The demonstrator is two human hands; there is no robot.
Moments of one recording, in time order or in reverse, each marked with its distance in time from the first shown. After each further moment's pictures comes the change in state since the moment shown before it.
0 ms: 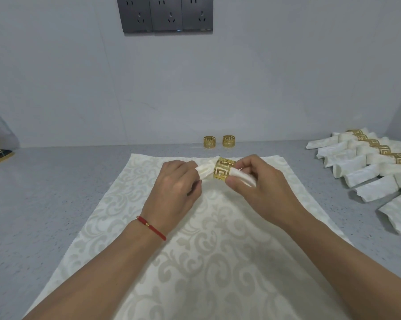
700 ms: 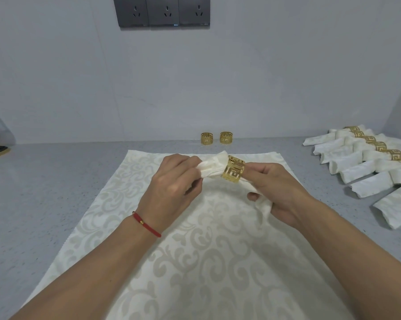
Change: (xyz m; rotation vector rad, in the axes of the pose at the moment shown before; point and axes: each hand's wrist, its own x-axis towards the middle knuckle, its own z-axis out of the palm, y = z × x) left_hand 0.005 0.009 -0.011 -0.068 0.091 0.145; right_hand 0.003 0.001 -0.014 0.600 -0.175 0.413
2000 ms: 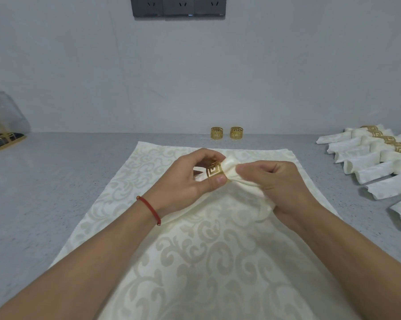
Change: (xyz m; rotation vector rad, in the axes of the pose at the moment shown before) left_hand 0.010 0.005 -0.012 -0.770 -0.477 -0.700; right_hand -0.019 -0.002 0.018 0.039 0.062 -0.168
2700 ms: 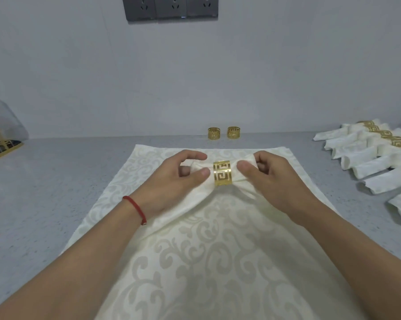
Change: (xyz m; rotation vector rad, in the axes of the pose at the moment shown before) left_hand -0.009 0.004 -0.014 -0.175 0.013 -0.270; right_hand 0.016 0.012 -0.016 -0.483 -0.016 -0.161
